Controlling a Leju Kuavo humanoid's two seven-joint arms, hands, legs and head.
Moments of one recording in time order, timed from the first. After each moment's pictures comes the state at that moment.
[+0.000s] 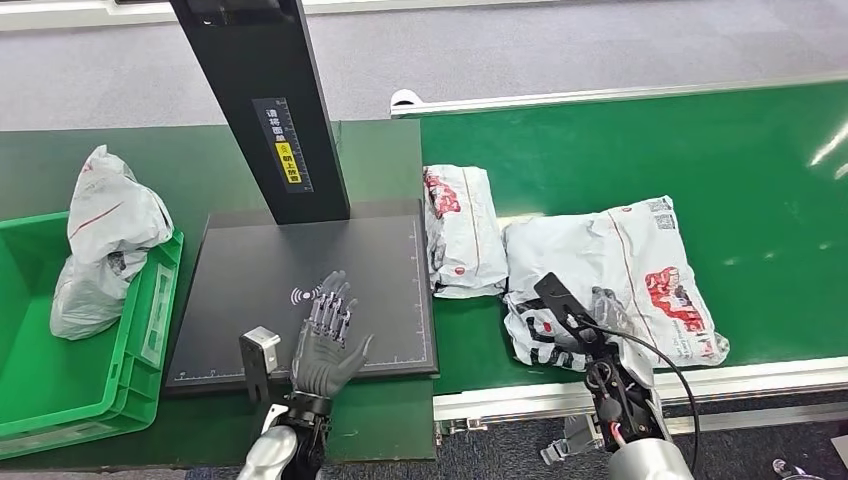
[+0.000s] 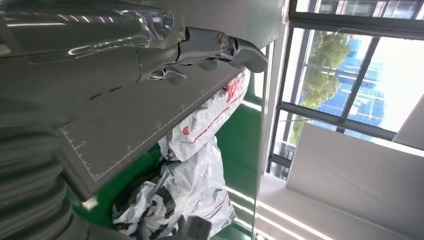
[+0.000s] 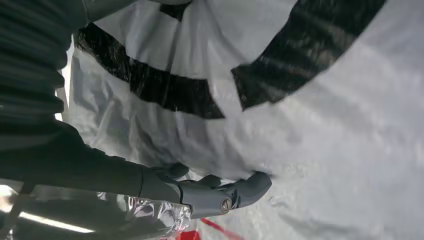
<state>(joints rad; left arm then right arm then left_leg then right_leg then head) -0.13 -0.23 -0.29 -1.03 0.09 -0.01 -0.51 -0.52 0.06 -0.16 -0.56 1.05 -0.07 0.19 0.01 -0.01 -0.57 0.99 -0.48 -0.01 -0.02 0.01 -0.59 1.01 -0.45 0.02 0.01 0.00</state>
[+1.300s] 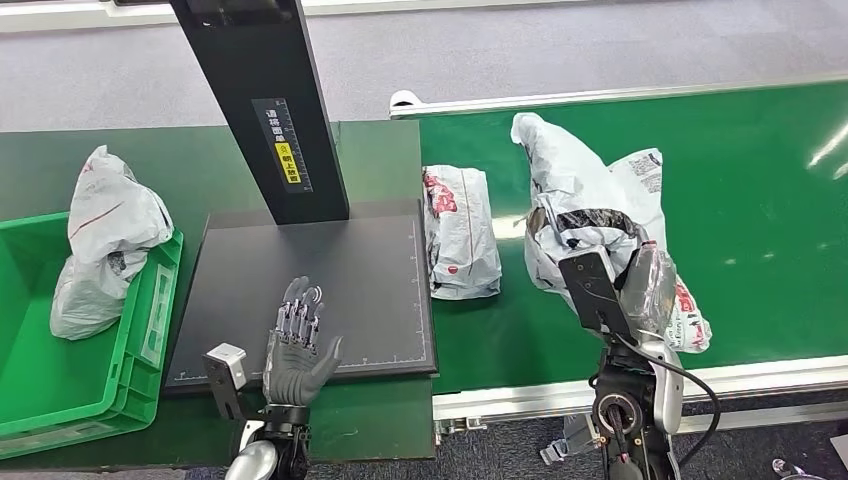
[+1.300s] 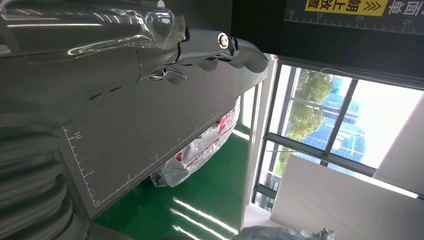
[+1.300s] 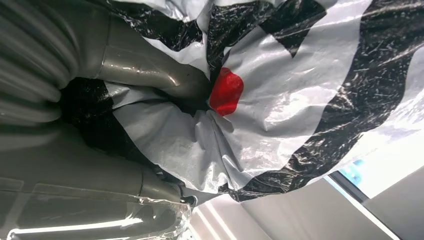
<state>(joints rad) -0.03 -0.22 -0.25 -1.18 0.10 0.06 -0.52 -0.17 0.13 0.04 -1.53 0.81 -0.31 -0.01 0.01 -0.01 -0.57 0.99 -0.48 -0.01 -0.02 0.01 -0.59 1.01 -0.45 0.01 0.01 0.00</state>
